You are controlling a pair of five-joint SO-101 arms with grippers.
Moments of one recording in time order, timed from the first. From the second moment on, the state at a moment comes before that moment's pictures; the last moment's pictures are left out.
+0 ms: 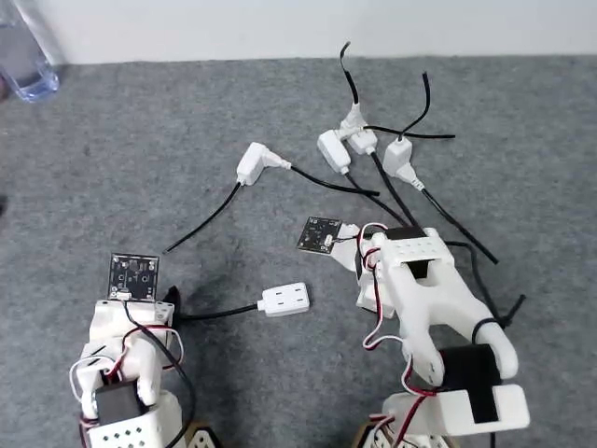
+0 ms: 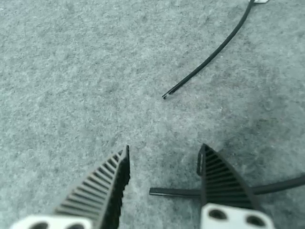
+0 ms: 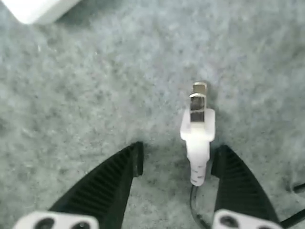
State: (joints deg) left arm -18.4 -103.4 96.7 63.1 -9.5; right arm -9.3 -2.5 43.3 54.5 59.9
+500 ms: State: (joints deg) left arm -18.4 -103.4 96.7 63.1 -9.5; right arm -9.5 -2.2 39.2 53.1 64.7
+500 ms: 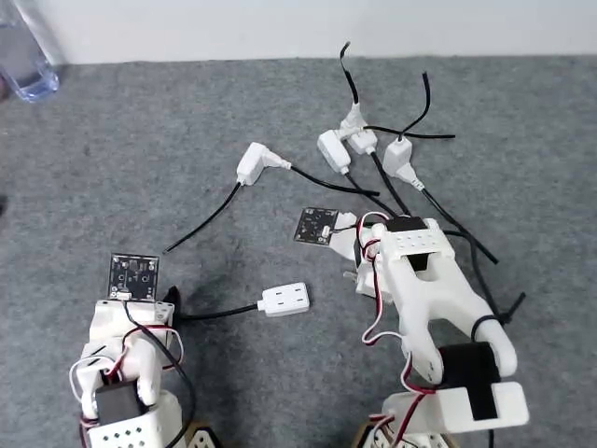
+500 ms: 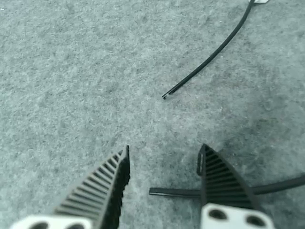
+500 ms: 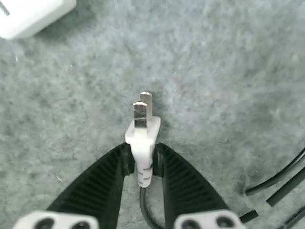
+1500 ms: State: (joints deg) left arm -18.4 -103.4 96.7 63.1 -9.5; right arm 3.4 -61.8 64.3 41.6 56.7
